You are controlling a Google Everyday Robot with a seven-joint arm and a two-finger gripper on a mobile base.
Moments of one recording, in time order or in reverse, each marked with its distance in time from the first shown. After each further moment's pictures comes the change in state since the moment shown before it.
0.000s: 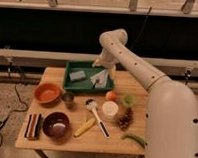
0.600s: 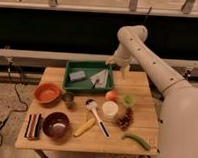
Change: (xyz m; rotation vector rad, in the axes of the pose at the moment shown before) arm 0.026 0.058 -0.043 -0.001 -0.049 0.145
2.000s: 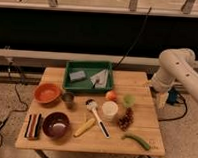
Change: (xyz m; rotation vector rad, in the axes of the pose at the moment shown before) arm 0.006 0.252 -0.028 -0.161 0.006 0.474
